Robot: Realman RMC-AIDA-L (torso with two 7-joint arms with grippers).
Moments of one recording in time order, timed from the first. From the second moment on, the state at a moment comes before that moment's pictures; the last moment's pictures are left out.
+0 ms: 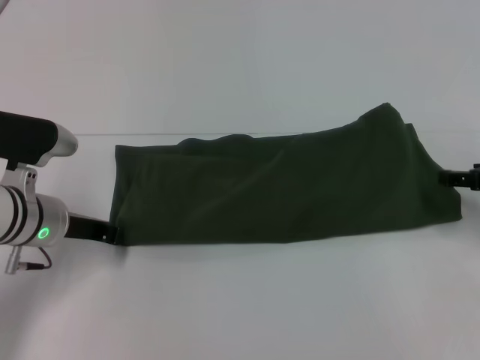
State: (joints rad) left arm -0.64 -2.13 1.01 0.85 2.63 0.93 -2.42; right arm 0.56 1.99 -0.81 -0.85 -2.33 -0.94 2.14
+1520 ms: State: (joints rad) left arm -0.65 -2.14 1.00 0.89 2.62 0.94 -2.42; right arm 0.77 2.01 -0.81 -0.61 -2.75 -0.79 2.40
